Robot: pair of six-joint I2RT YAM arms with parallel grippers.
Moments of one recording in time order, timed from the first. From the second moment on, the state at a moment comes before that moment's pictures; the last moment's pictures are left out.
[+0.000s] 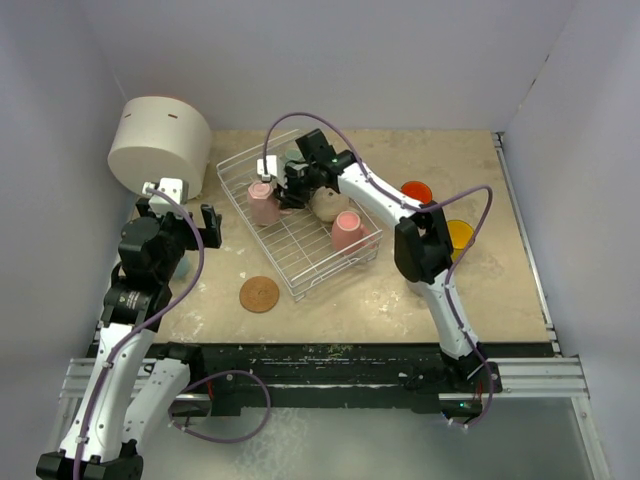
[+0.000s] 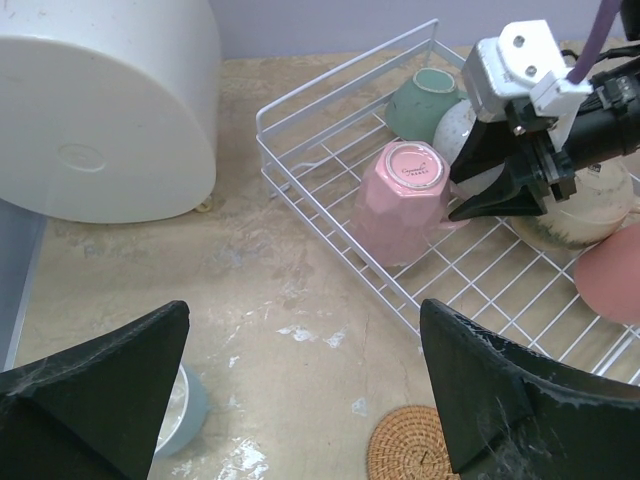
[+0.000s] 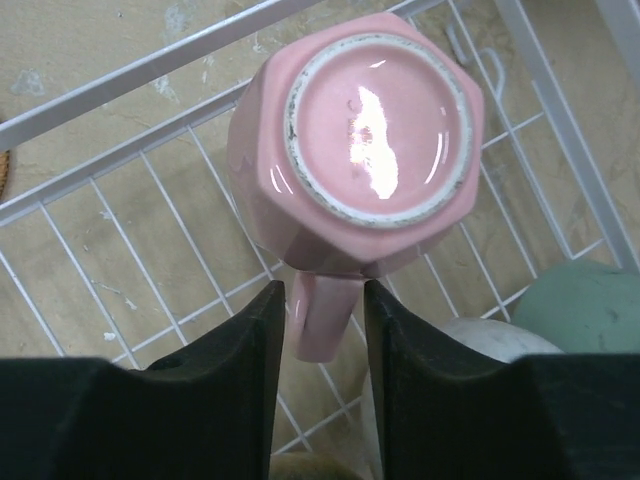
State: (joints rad) left arm -0.15 0.66 0.80 -0.36 -0.03 -0.04; right arm 0.64 2.33 2.14 -0.65 -0.61 -0.84
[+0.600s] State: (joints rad) left arm -0.15 0.65 0.80 -0.36 -0.04 -0.04; right arm 0.67 2.35 2.15 -0.58 -0.51 -0.64
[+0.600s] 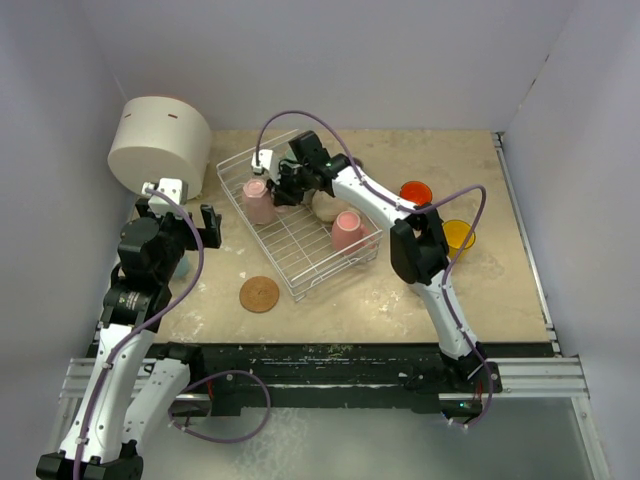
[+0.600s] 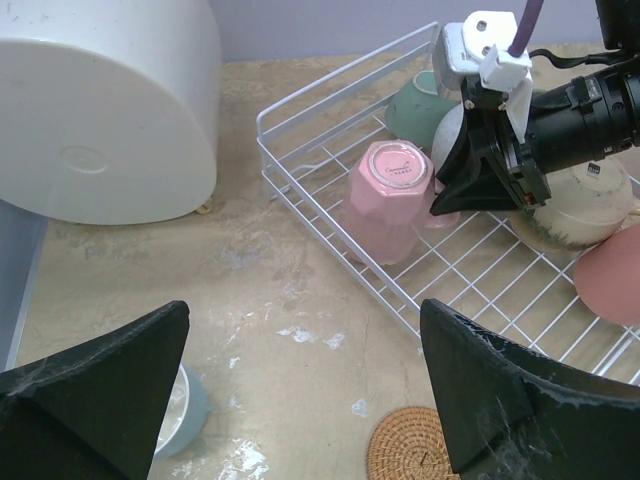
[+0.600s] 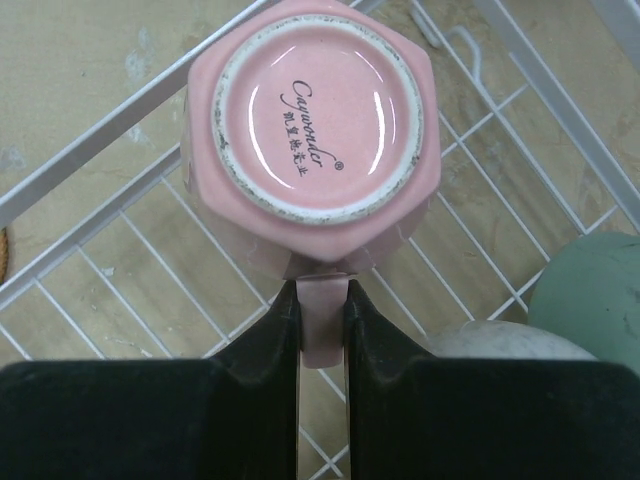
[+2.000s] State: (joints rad) left arm -0.15 0.65 0.80 -0.36 -0.04 -0.04; right arm 0.75 2.47 2.24 -0.29 0.23 0.02
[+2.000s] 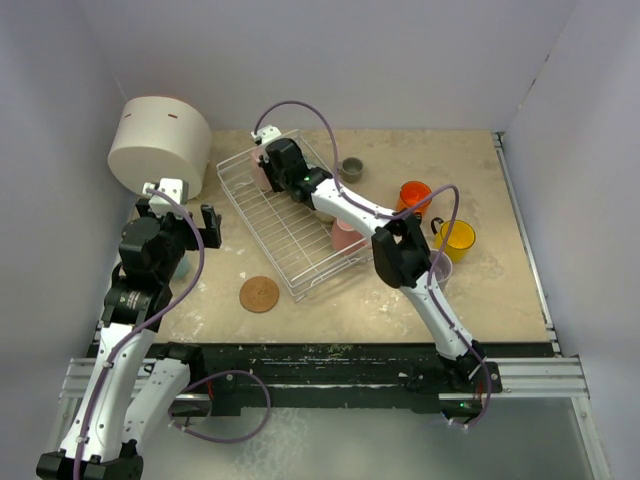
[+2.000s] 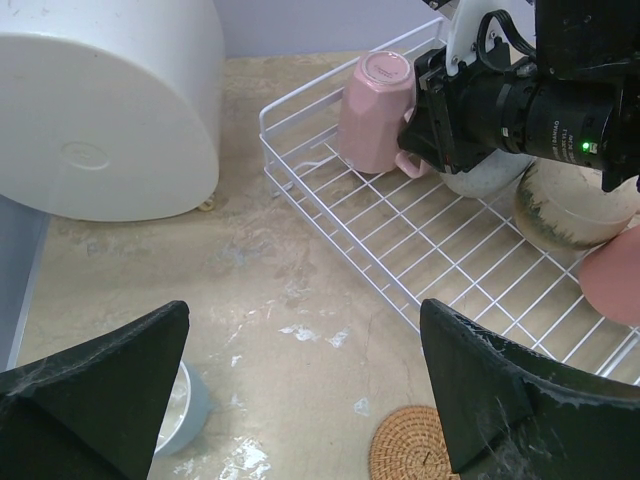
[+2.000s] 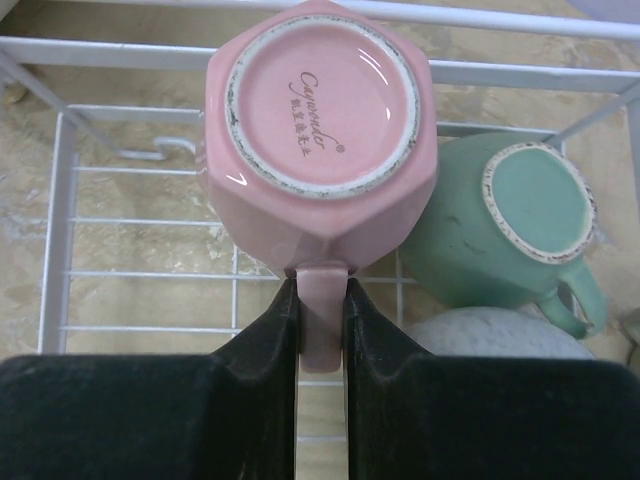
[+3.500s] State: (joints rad) left arm -0.15 0.63 0.80 -0.36 -0.06 -0.04; right arm 0.78 2.32 2.22 -0.36 -0.25 -0.28
